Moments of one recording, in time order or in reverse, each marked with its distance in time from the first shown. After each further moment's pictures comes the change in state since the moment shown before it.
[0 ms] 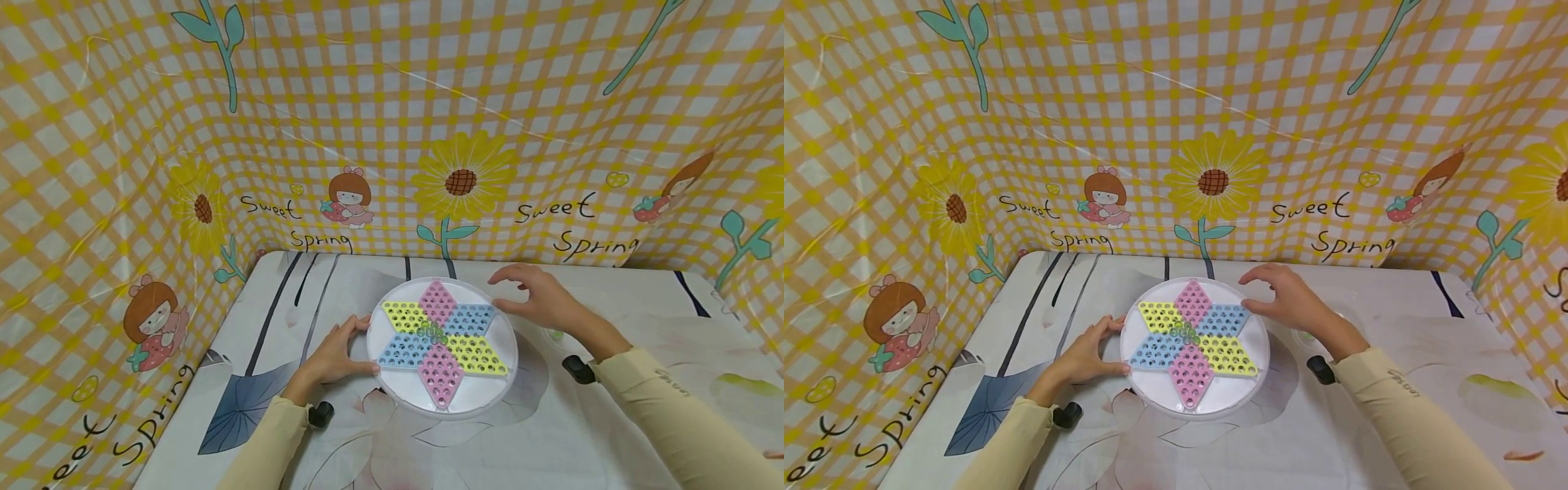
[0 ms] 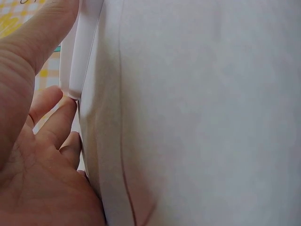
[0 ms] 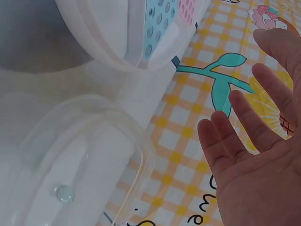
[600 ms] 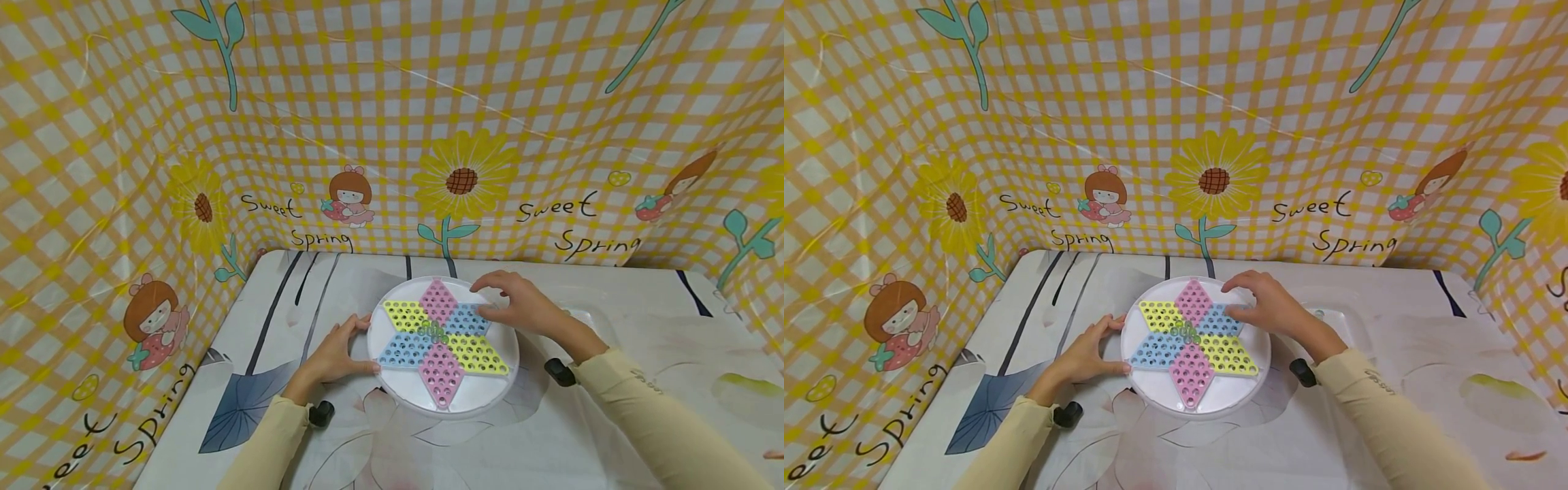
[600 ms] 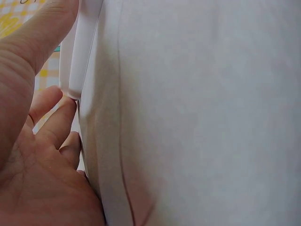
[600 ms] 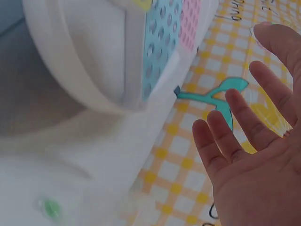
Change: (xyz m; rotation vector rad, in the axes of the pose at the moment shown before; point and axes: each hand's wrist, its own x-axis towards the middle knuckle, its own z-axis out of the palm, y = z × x) left_hand 0.001 -0.002 0.000 0.000 0.002 0.003; right_hand 0.011 -0.007 0.025 0.075 -0.074 -0.043
